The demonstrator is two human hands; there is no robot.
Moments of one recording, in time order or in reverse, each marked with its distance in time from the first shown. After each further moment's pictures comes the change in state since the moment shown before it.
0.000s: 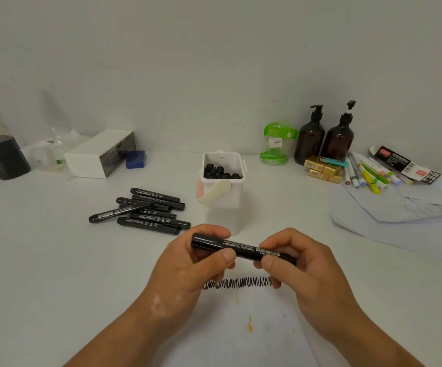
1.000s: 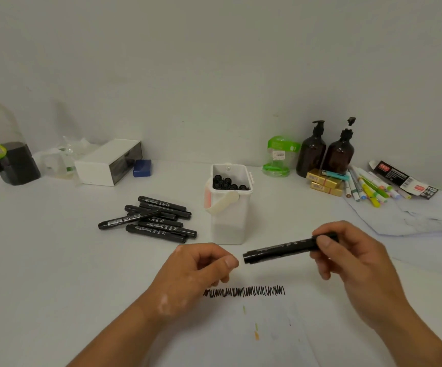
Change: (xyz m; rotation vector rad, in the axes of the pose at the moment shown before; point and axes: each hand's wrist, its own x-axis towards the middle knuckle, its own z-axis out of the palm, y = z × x) left_hand 0.005 0.015 -0.018 0.421 -0.088 -0.004; right_hand 0.009 0.002 -0.056 -0.038 0.219 -0.089
